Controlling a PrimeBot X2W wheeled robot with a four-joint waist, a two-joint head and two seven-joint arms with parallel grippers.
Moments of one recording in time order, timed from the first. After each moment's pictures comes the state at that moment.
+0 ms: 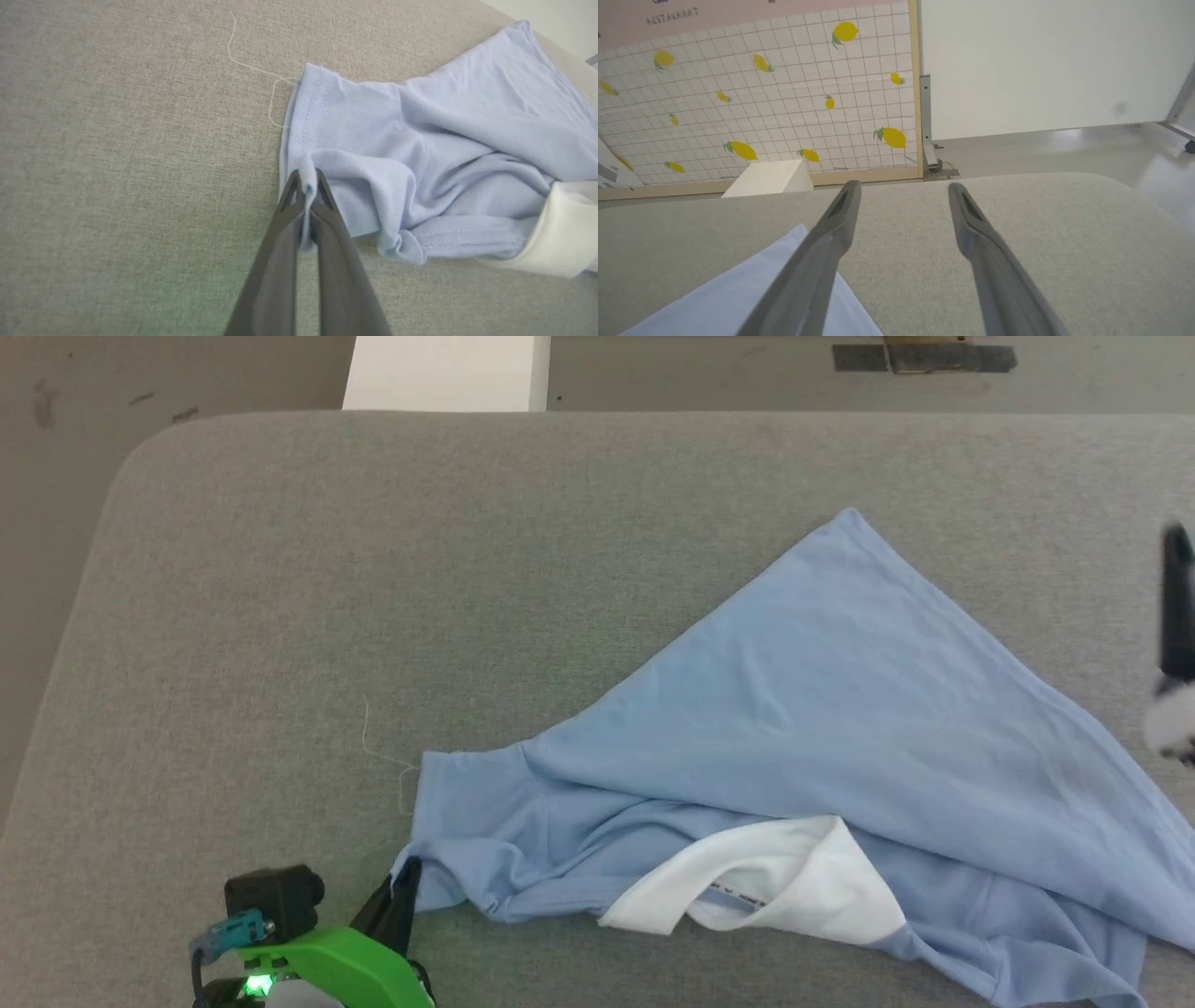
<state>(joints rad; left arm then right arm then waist) 0.12 0.33 -0.32 -0.16 -0.65 0.19 0.15 -0.32 -0.28 -0.24 0.09 0.34 0.13 0.09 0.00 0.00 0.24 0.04</state>
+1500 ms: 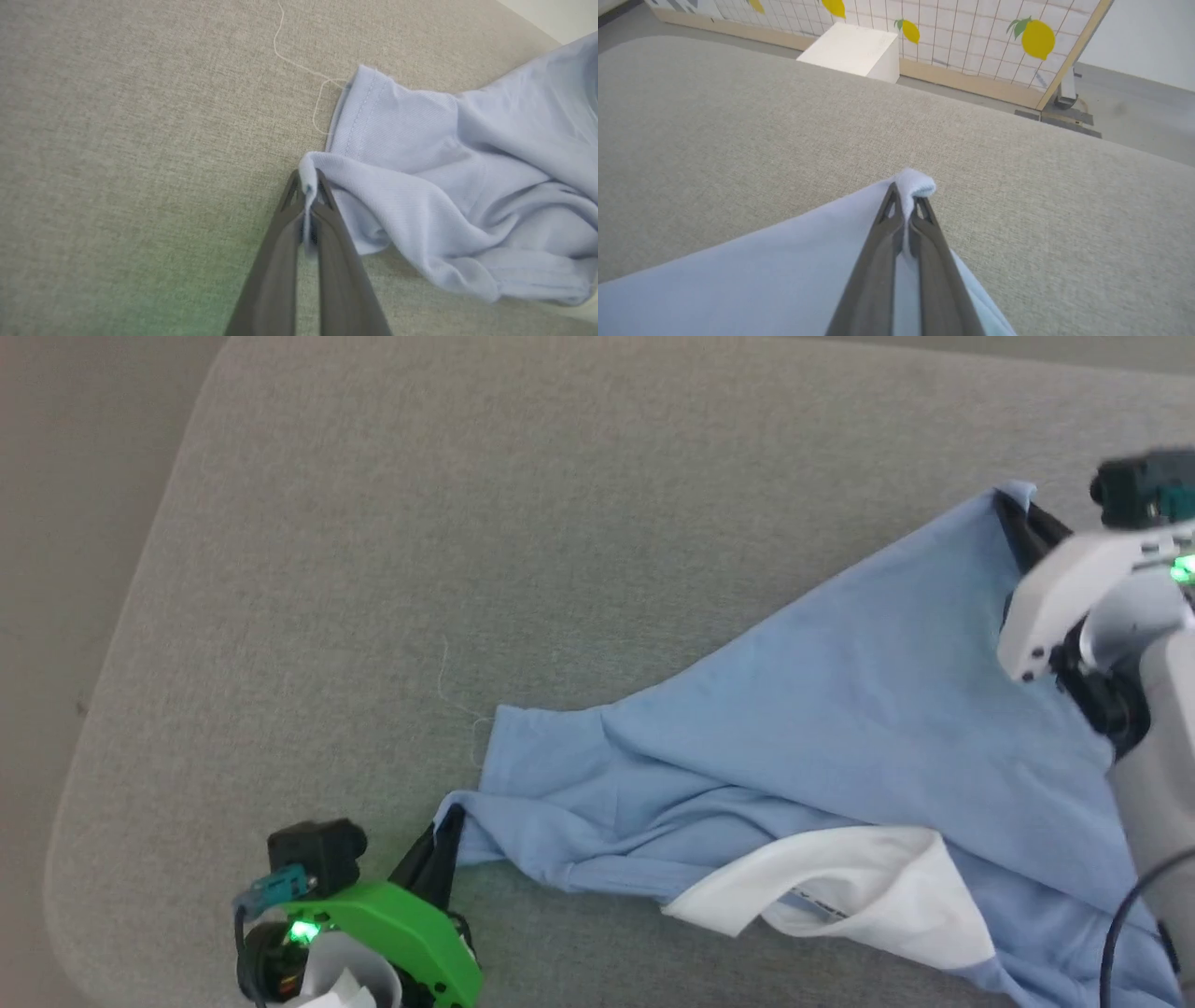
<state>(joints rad) -0.01 0.28 -0.38 -0.07 -0.65 0.15 0.09 -0.69 -0.33 0.14 0.56 0.30 0.13 0.18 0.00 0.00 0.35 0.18</state>
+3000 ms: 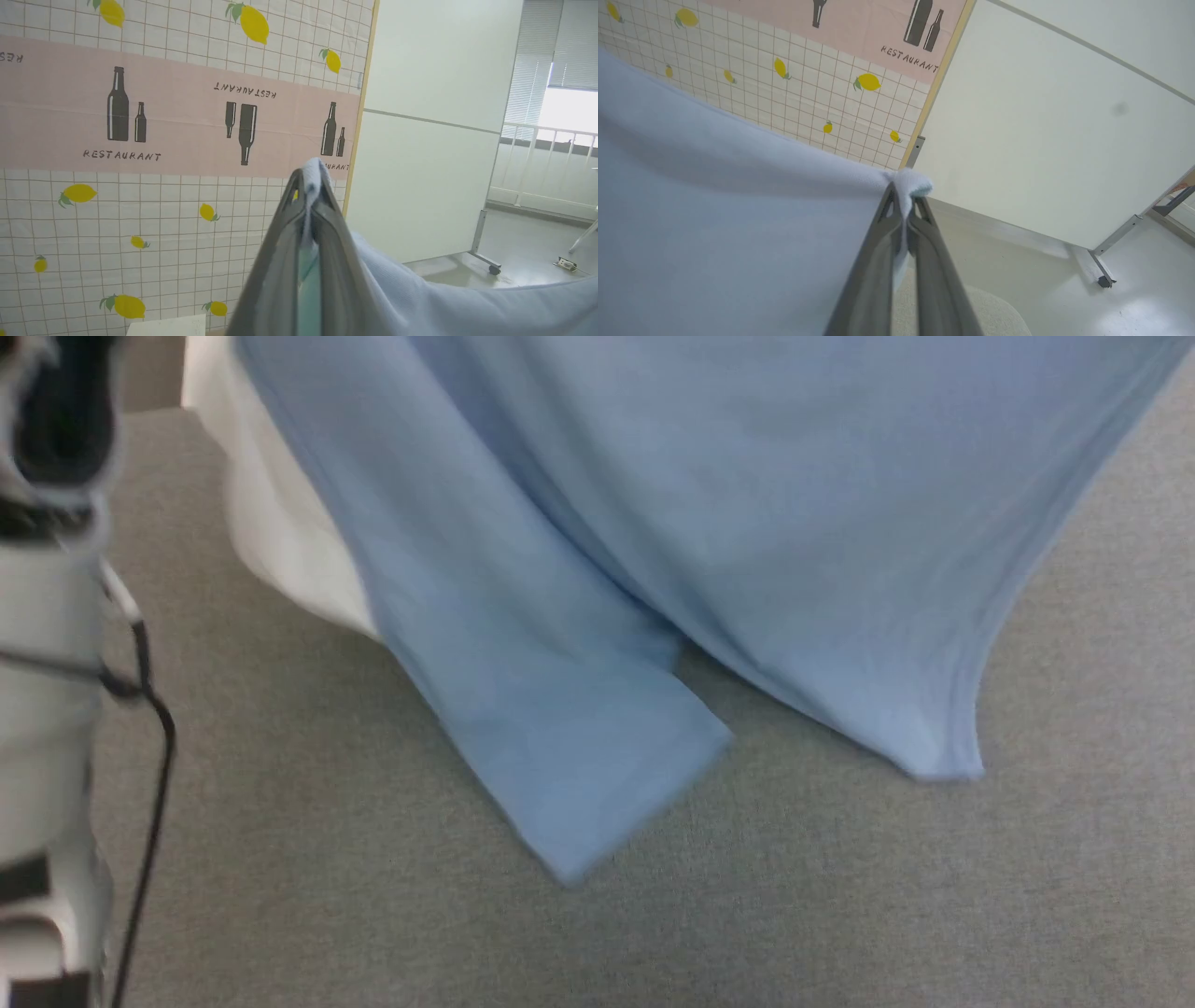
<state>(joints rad) -1.04 0.40 -0.21 -0.04 -0.63 0.08 0.18 -0.85 -0.52 0.06 -0.10 0.34 0.13 0.56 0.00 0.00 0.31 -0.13</state>
